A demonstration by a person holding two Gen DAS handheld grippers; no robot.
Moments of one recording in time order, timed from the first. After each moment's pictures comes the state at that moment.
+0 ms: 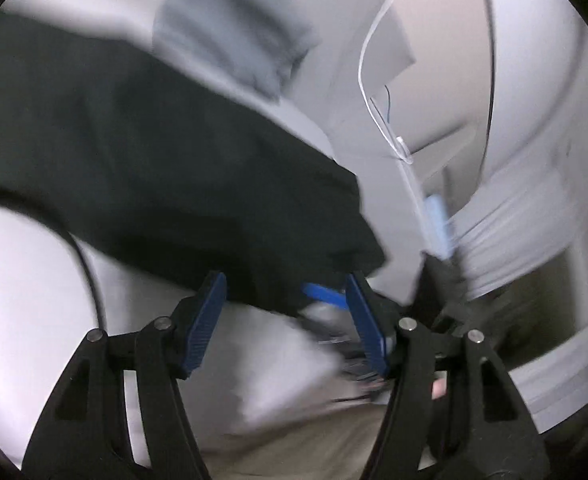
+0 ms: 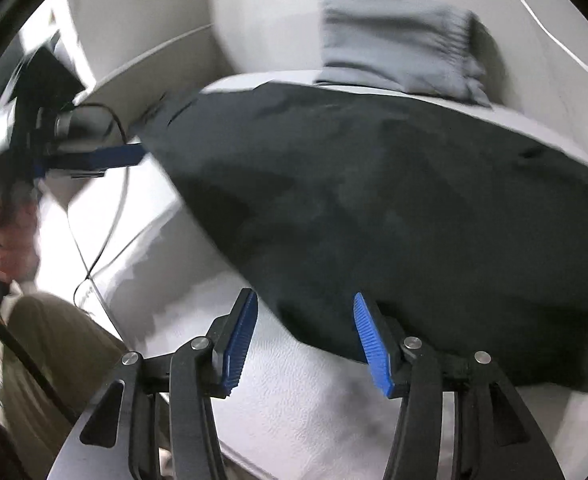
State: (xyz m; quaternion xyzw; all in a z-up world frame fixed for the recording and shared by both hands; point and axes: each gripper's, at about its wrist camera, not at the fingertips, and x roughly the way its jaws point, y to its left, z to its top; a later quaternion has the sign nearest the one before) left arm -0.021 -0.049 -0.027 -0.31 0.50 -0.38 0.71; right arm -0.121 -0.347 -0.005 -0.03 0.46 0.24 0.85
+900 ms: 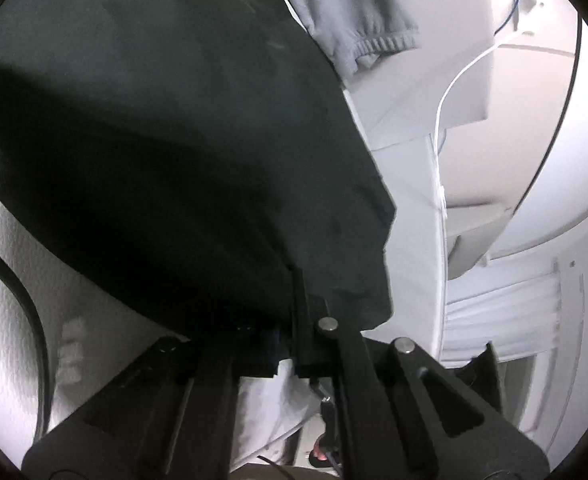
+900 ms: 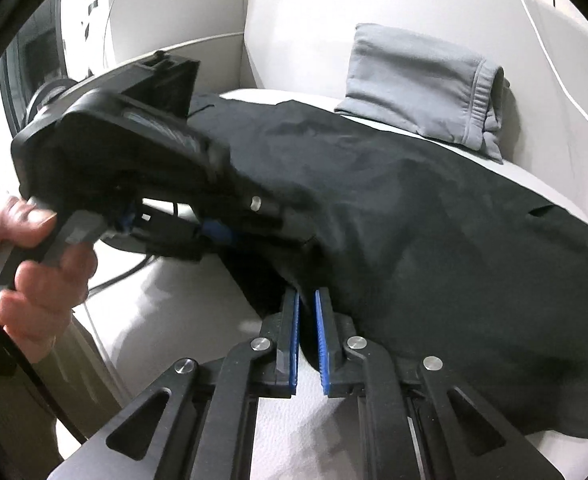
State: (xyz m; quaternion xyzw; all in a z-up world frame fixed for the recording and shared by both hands) left arm 0.000 -0.104 -0.118 -0.44 0.53 -0.29 0.66; right arm -0.126 -0.324 -0.014 -0.08 0.40 0.23 0.88
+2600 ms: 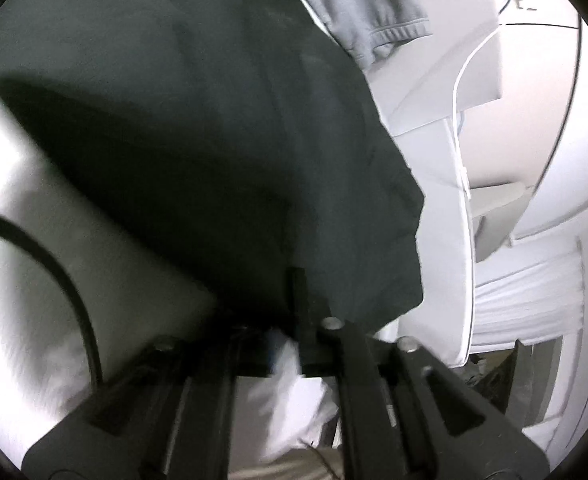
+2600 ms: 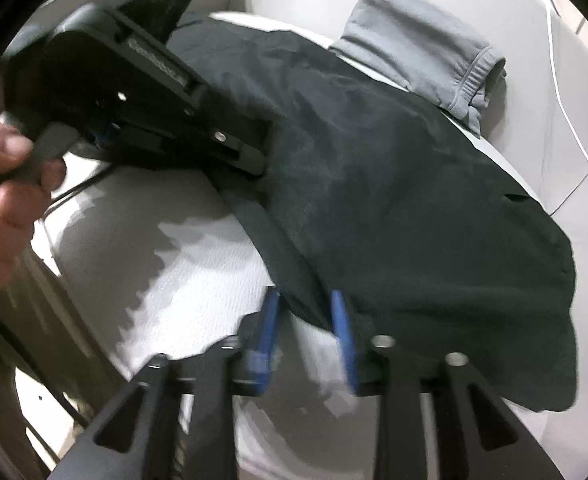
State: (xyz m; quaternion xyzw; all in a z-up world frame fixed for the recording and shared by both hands) left arm -0.011 -0.082 -0.110 -0.36 0.56 -0.27 0.70; right arm -0.141 -0.295 -0.025 -0.21 0.49 0.15 0.83
